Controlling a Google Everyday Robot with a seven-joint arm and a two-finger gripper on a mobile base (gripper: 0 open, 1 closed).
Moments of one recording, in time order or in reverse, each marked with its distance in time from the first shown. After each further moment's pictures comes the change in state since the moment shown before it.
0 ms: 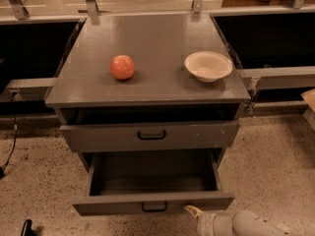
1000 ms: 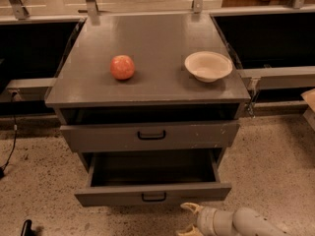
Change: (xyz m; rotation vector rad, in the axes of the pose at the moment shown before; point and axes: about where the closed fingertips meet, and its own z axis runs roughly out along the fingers) arm 0.005 -0.027 0.008 0.064 -0.054 -0.020
